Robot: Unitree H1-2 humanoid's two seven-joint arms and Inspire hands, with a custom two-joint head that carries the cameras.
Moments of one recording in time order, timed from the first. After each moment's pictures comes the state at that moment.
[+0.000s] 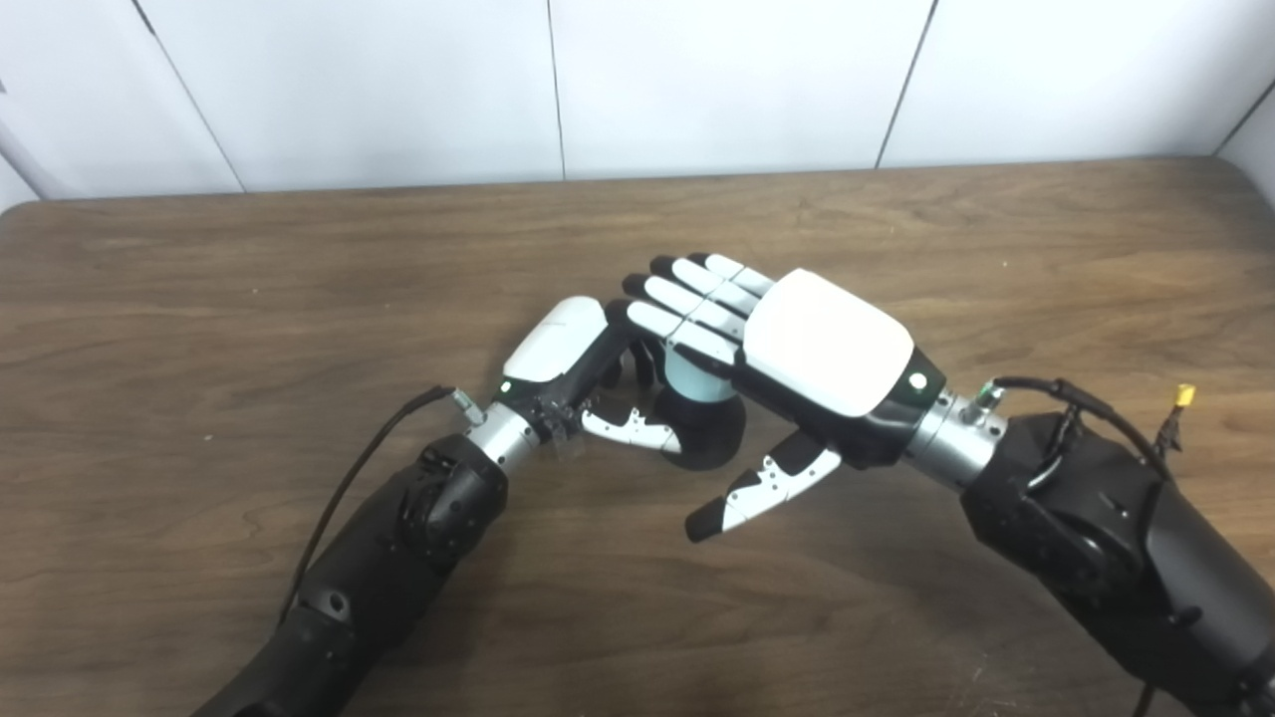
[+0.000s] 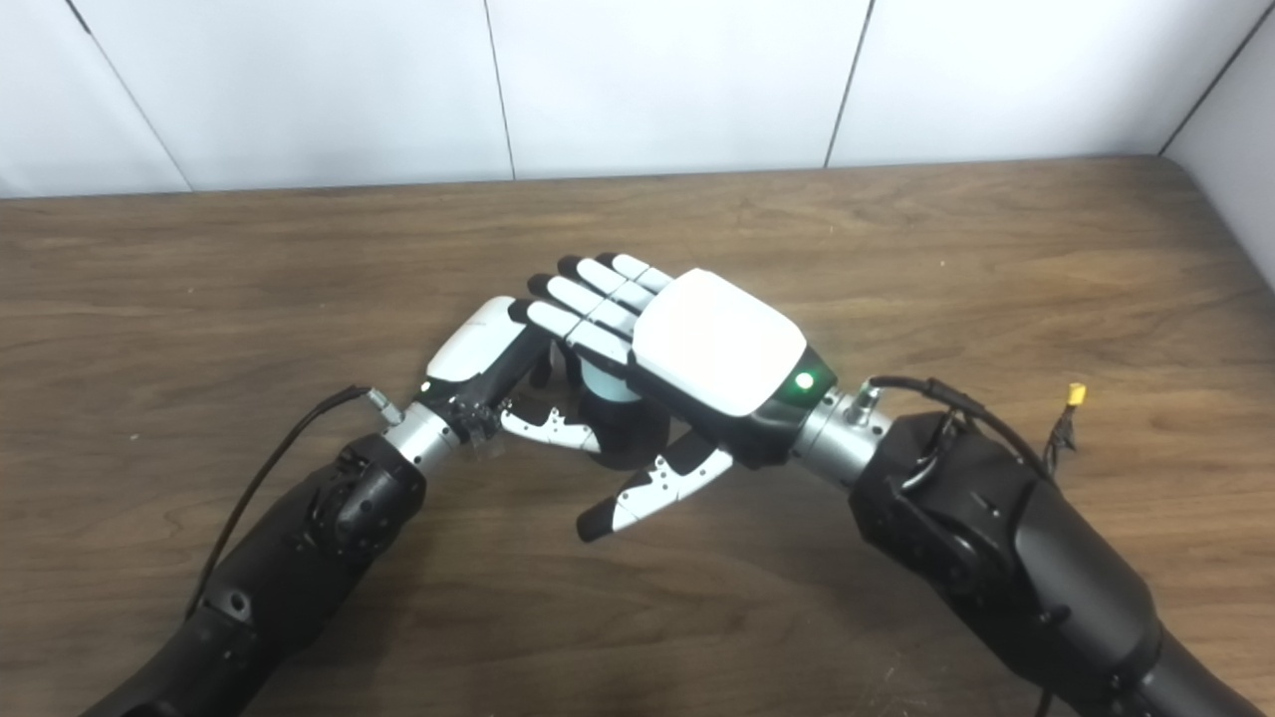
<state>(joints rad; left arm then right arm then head) -0.40 0.25 -0.52 0.33 0.56 -0.32 0.03 -0.28 -0.55 0.52 -0.58 -0.88 -0.03 0.37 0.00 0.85</state>
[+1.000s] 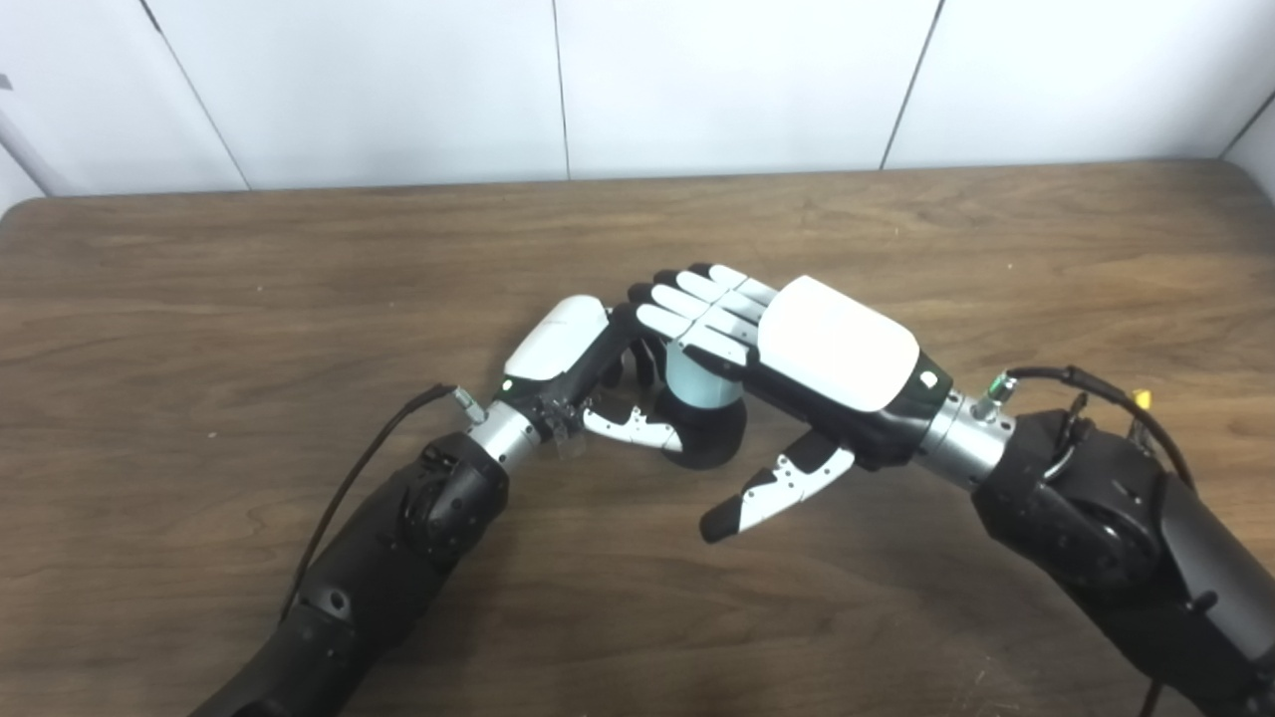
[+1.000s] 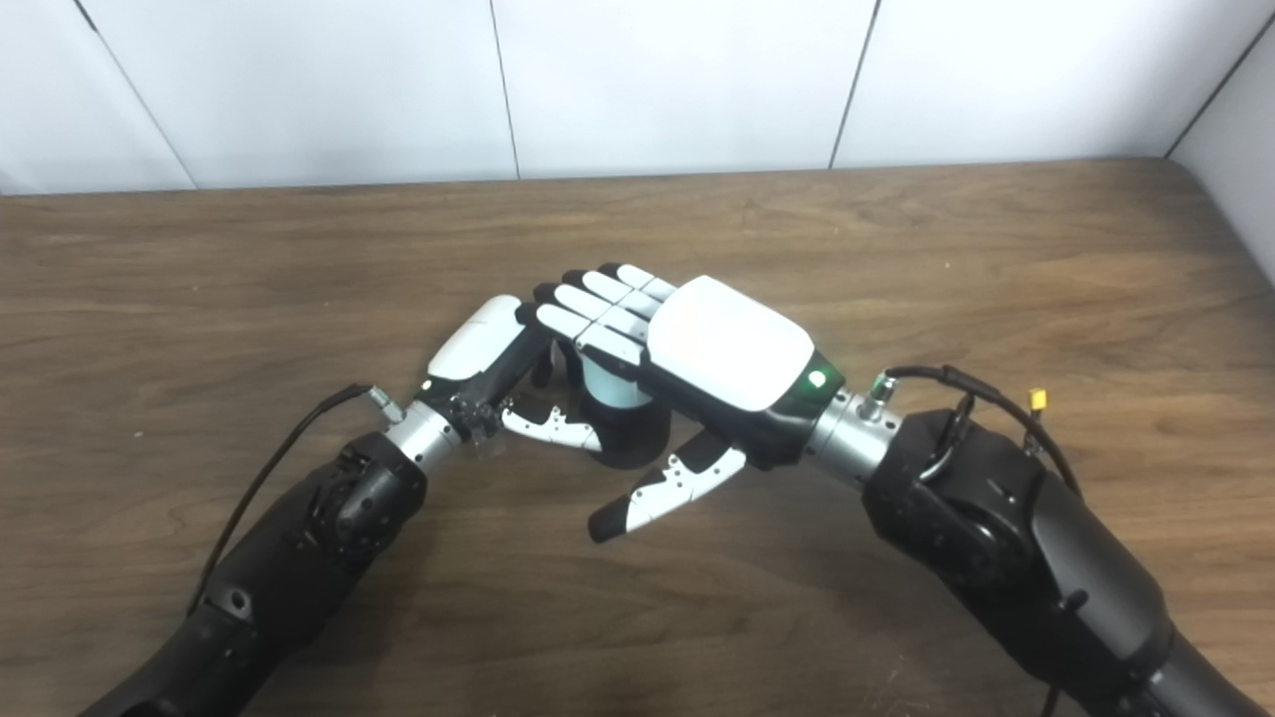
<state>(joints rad) -0.40 0.25 -0.53 0.31 0.55 -0.29 0.00 -0.25 -0.54 0.43 -0.53 -0.57 -0.02 0.36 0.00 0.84</state>
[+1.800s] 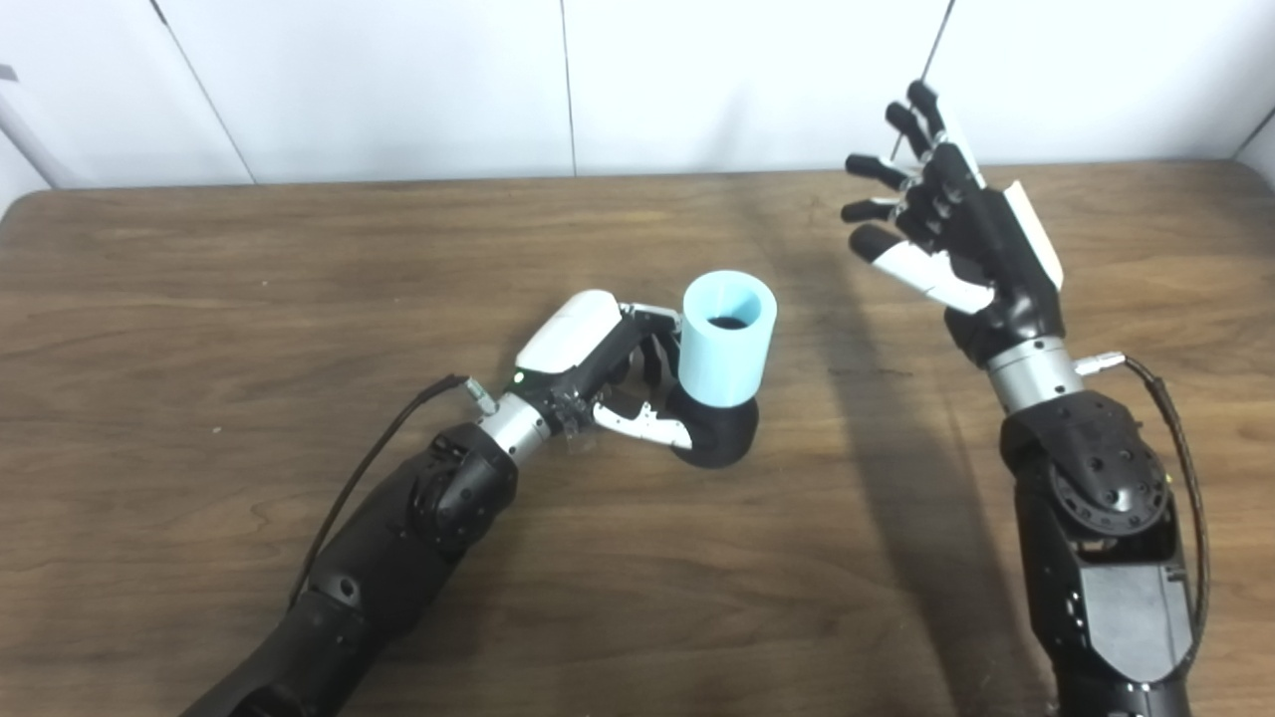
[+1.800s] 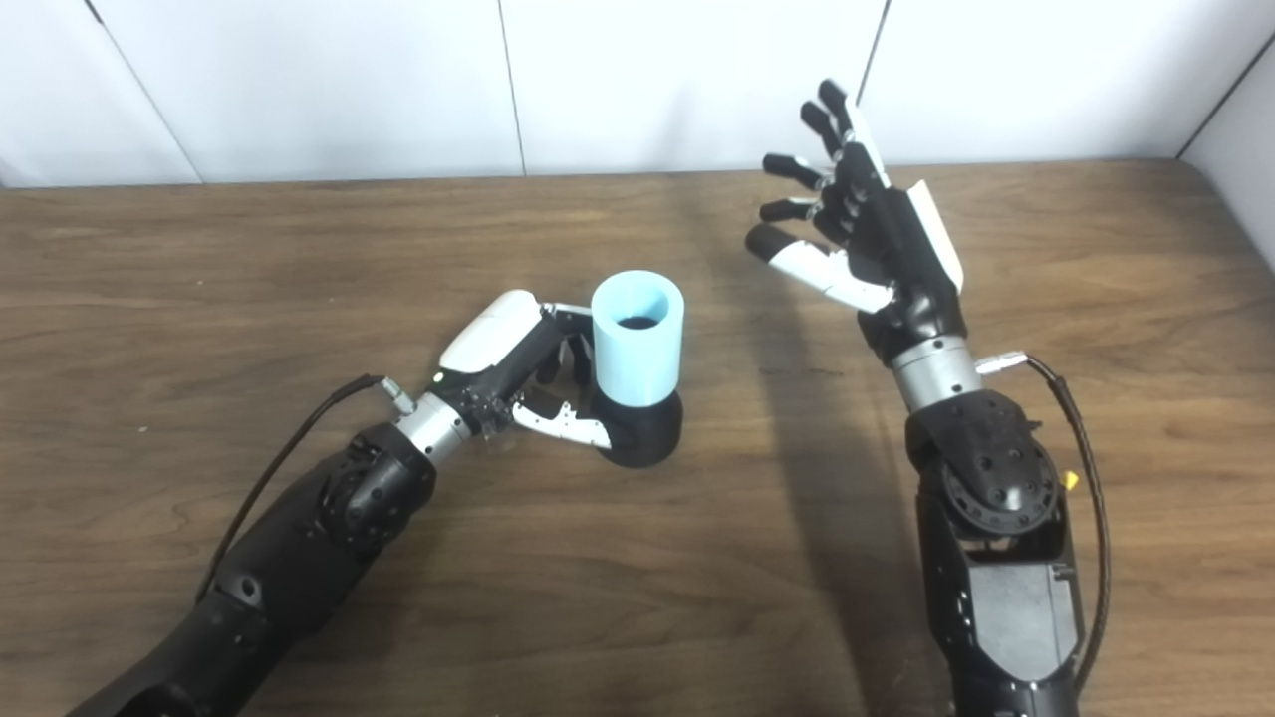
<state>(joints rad) -0.42 0.24 -0.54 0.35 0.55 -0.32 0.00 -0.21 -0.14 -0.14 -0.31 0.10 0.16 0.12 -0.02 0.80</state>
